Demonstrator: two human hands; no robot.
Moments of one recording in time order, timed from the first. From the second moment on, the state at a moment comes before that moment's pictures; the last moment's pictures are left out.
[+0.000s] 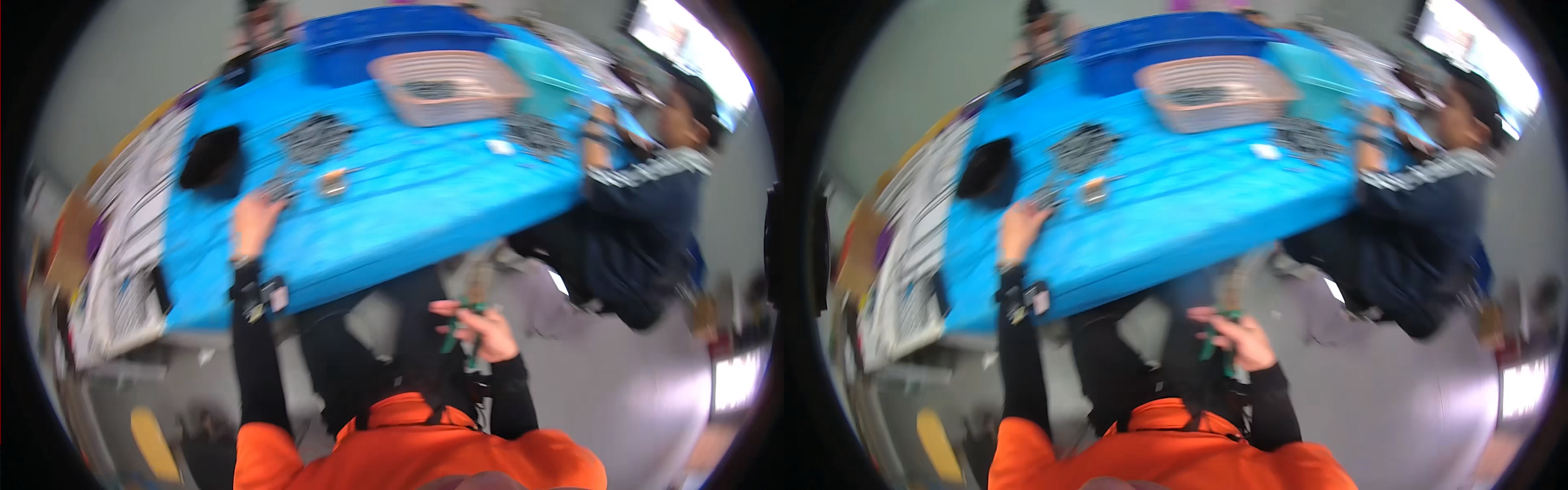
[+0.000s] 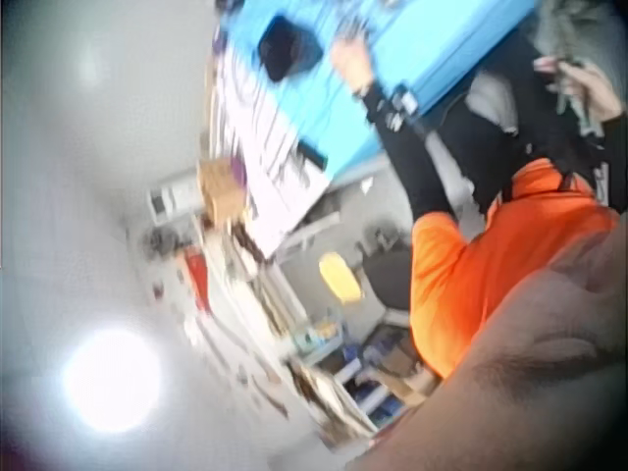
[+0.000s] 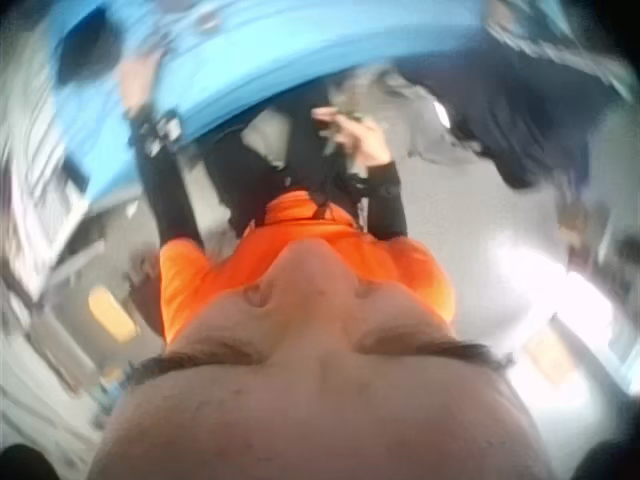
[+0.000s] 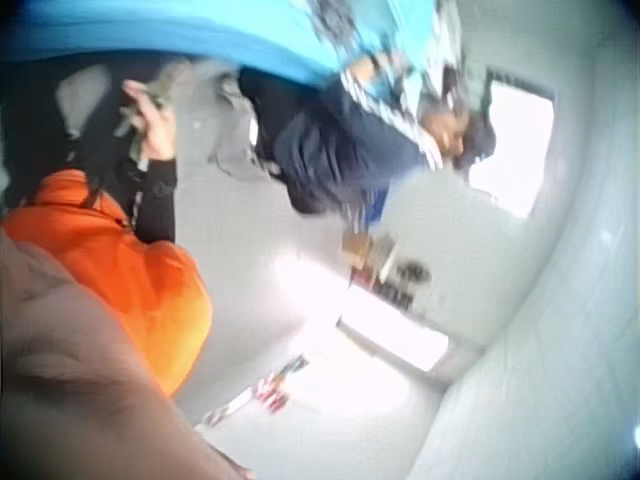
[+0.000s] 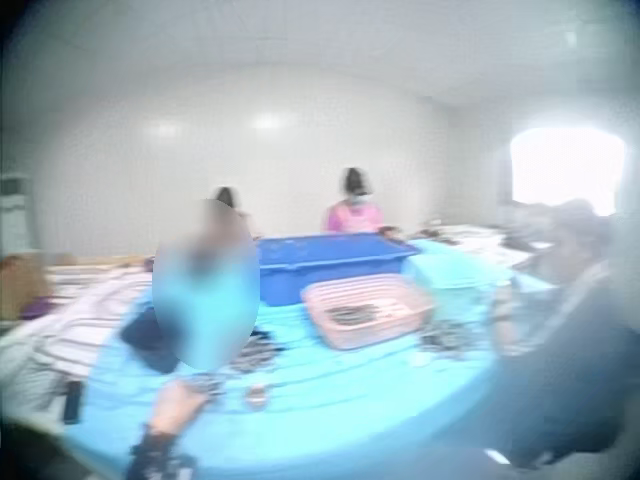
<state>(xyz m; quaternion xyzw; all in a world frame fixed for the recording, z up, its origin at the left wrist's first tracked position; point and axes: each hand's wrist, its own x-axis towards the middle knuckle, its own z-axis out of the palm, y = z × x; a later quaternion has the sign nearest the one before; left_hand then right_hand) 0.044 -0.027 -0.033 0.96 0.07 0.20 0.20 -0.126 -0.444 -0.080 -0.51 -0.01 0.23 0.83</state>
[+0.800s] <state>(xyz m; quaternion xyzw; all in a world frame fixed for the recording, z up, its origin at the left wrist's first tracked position) 0.039 -0.007 -0.023 0.93 0.14 0.13 0.33 -0.149 -0.513 -0.055 -0.30 -0.18 0.22 0.91</state>
